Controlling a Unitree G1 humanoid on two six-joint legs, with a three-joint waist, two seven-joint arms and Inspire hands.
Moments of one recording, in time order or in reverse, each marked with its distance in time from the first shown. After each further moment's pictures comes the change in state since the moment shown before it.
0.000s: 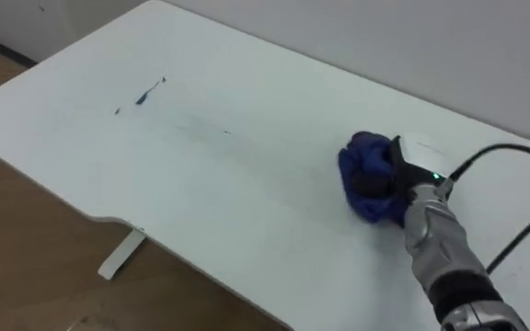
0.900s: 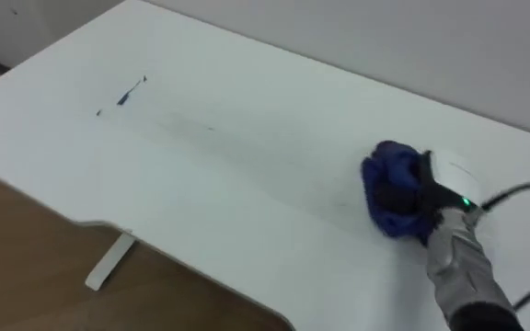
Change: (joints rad) left arm -0.016 0.020 0.058 0.042 -0.004 -0.021 0.065; right arm 0.100 -0.038 -0.173 0.017 -0.015 -0.013 -0.064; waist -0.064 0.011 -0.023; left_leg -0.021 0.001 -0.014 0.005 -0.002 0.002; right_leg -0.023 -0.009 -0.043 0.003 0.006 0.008
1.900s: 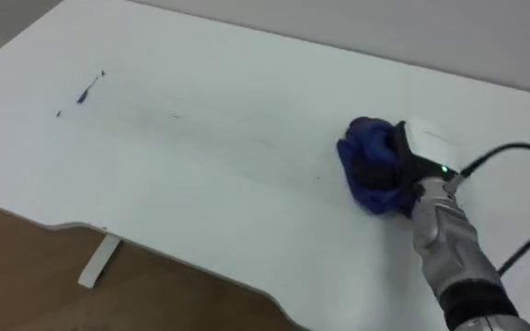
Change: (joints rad) left arm -0.104 -0.007 -0.069 0.034 0.000 -0.015 0.030; right arm -0.023 0.023 0.055 -0.139 -0.016 -0.014 0.050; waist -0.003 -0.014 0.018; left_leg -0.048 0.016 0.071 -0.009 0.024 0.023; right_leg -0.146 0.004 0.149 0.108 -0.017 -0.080
